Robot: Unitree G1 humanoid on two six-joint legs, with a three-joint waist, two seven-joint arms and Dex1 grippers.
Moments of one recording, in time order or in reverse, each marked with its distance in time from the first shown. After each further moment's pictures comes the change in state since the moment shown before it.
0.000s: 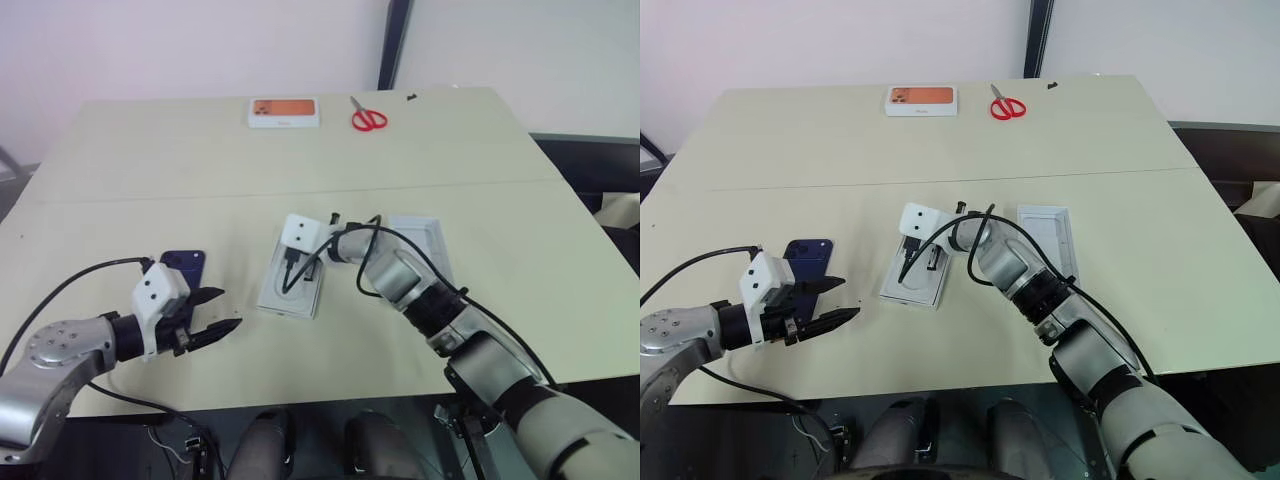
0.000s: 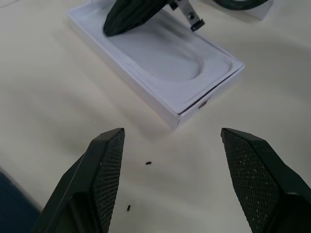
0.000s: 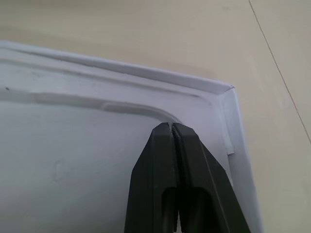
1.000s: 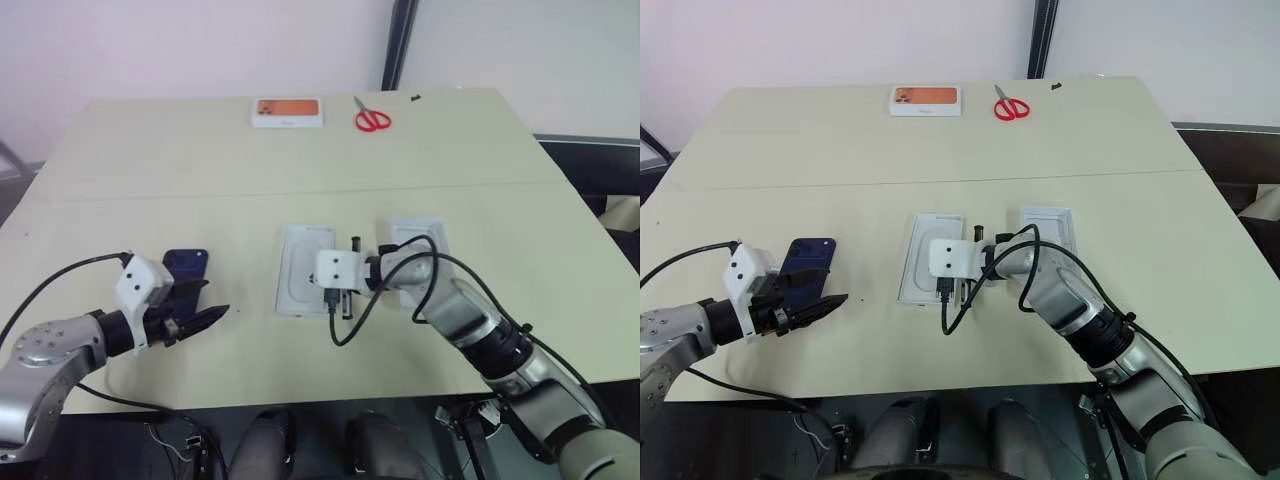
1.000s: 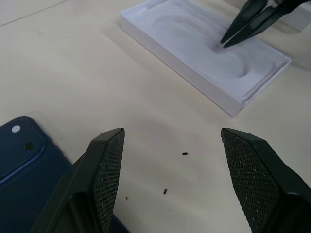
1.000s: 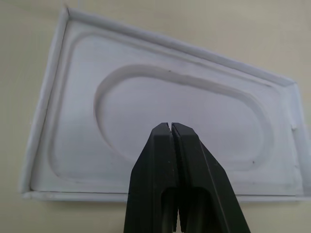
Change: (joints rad) left arm 0.006 -0.028 0.076 0.037 -0.005 0.023 0.025; right arm 0.265 -0.282 -0.081 -0.577 0.095 0.026 0.333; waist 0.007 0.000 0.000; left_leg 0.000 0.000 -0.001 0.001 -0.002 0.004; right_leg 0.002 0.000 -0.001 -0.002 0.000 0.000
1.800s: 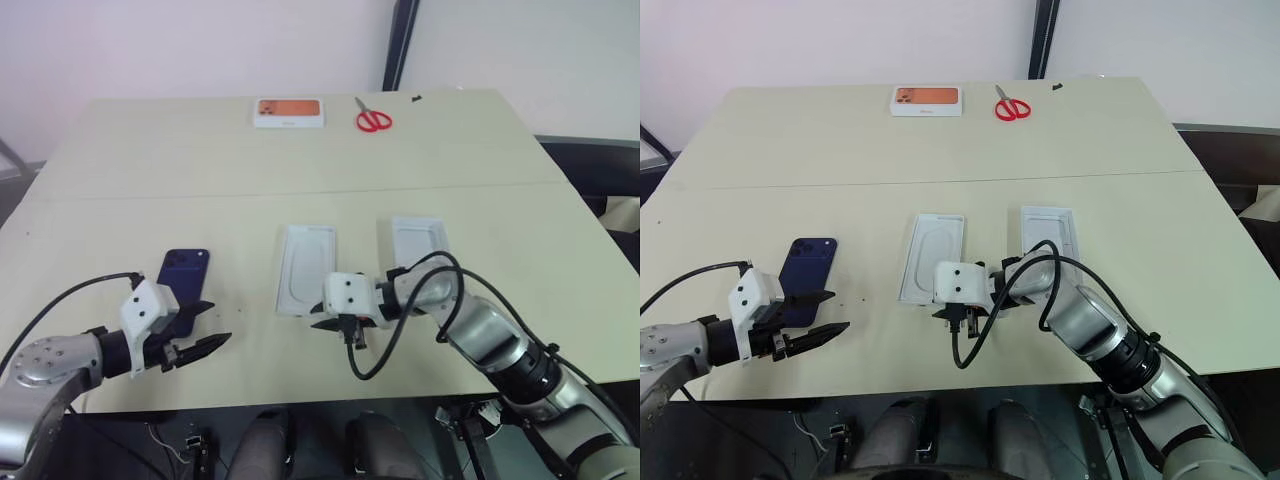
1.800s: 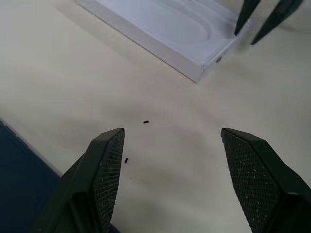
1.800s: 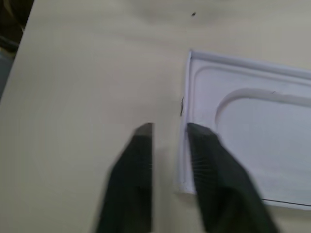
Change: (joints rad) left arm 0.105 0.003 -0.008 -0.013 0.078 -0.109 -0.117; right arm 0.080 -0.086 0.047 -0.123 0.128 0.132 0.070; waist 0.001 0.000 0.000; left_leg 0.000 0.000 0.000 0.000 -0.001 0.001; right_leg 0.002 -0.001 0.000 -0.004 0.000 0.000
